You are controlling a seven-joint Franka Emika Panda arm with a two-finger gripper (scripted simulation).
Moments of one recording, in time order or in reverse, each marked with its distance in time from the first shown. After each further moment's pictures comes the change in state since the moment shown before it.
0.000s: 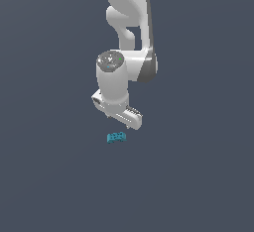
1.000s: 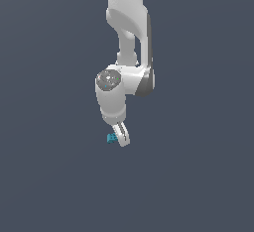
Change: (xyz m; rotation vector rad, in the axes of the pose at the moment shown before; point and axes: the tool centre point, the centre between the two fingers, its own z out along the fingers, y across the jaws) arm 0.018 0.002 0.046 -0.013 0.000 0.575
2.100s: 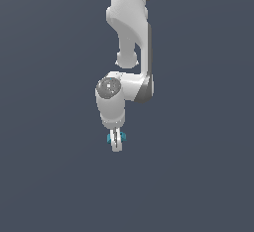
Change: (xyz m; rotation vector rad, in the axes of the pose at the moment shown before) arm 0.008 -0.003 0.023 -0.005 0.012 0.273
